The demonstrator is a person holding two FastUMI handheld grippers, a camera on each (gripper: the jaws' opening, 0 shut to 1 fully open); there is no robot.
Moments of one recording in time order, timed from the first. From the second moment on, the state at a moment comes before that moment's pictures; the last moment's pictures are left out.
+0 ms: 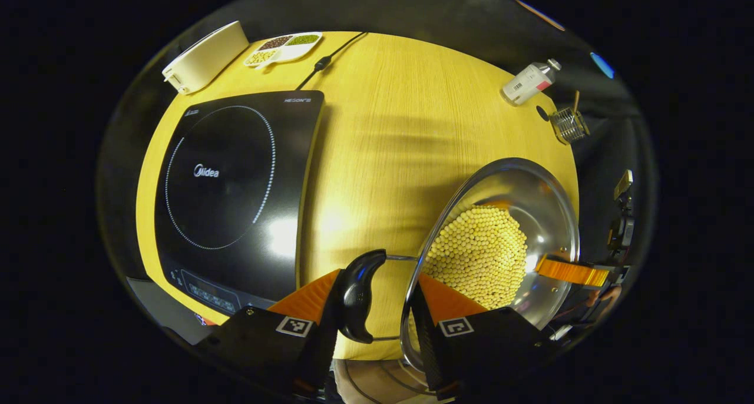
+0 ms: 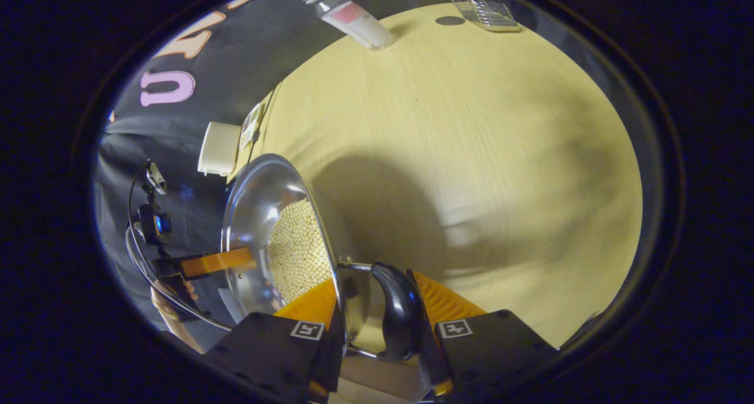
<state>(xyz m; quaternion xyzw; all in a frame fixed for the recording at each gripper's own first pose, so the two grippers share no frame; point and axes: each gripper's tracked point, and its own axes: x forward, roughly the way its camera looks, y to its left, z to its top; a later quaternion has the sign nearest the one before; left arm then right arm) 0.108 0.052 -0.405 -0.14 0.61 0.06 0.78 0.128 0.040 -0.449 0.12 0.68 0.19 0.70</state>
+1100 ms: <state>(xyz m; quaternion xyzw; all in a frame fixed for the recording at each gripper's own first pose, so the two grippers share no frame) 0.115 0.057 -0.411 -0.10 0.55 0.03 0.83 0.075 0.288 -0.420 0.13 0.61 0.18 0.76</state>
